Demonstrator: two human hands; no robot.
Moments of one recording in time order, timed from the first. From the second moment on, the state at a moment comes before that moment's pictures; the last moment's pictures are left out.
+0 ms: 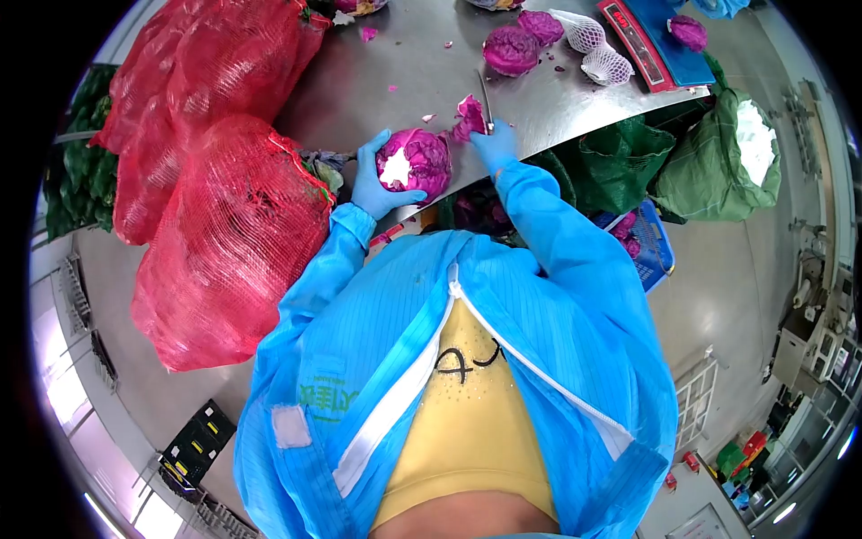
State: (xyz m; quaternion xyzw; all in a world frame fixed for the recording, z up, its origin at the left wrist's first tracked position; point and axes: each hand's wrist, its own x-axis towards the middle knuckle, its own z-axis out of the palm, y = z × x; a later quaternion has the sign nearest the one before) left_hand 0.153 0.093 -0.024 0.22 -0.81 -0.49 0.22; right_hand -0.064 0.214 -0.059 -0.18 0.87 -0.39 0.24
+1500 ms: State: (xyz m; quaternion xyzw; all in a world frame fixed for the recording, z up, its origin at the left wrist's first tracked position) left_hand 0.173 0.100 -0.051 0.29 -0.75 -0.52 0.30; right_hand -0.001 0.237 -0.081 -0.15 0.61 -0.63 0.45
